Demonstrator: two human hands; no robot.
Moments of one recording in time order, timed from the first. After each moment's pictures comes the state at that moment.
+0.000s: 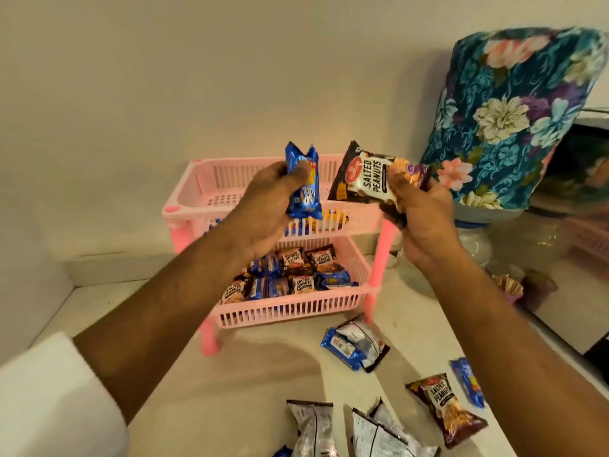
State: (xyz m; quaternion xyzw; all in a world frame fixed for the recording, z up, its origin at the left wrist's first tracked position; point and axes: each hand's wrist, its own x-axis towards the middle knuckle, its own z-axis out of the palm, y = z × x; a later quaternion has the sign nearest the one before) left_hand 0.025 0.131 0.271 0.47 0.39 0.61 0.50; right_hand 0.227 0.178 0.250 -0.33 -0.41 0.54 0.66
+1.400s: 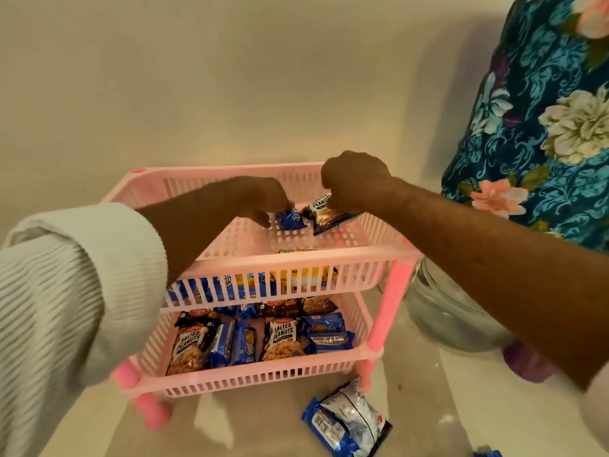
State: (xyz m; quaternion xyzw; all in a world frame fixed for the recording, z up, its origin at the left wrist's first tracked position) left_hand -0.006 0.406 0.245 0.53 0.75 0.18 0.35; right_hand 0.163 0.433 0.266 -0.47 -0.87 -0.15 0.06
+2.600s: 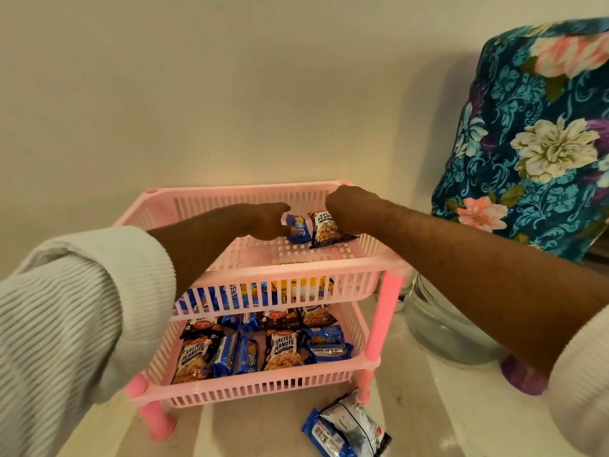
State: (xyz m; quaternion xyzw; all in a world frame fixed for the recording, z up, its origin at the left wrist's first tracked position) left_hand -0.006 0.385 0.244 0.66 0.71 0.08 0.23; right_hand 0.176 0.440 0.251 -0.44 -0.88 -0.17 -0.02
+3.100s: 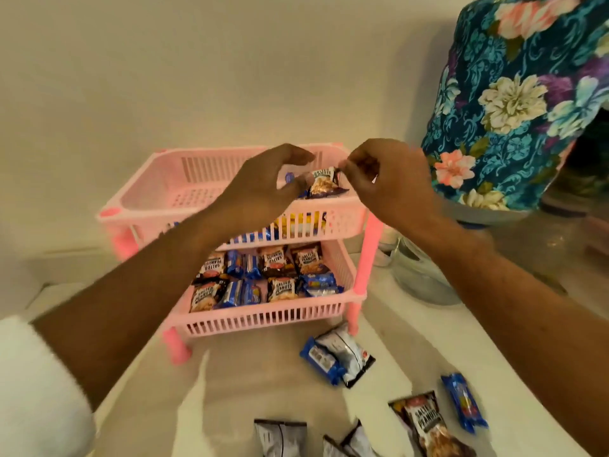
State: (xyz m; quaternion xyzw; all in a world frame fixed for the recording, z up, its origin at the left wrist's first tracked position) left_hand 0.038 0.213 0.261 0.74 0.54 0.39 0.09; right_hand 0.249 0.271 0.261 -0.41 -0.80 -0.07 0.44
